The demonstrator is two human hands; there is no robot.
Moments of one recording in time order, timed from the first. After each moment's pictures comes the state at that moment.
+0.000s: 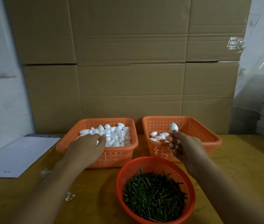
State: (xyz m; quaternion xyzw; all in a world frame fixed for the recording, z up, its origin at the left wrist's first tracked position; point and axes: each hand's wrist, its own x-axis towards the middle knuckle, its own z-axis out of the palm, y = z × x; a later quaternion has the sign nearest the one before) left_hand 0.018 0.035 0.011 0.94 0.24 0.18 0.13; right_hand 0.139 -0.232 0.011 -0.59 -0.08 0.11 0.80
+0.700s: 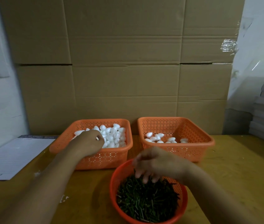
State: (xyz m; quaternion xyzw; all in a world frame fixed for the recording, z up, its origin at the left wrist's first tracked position) left_hand 0.042 0.041 0.025 0.95 0.21 0.13 0.18; right_hand 0.095 -0.219 0.028 -0.78 -0.38 0.28 0.41
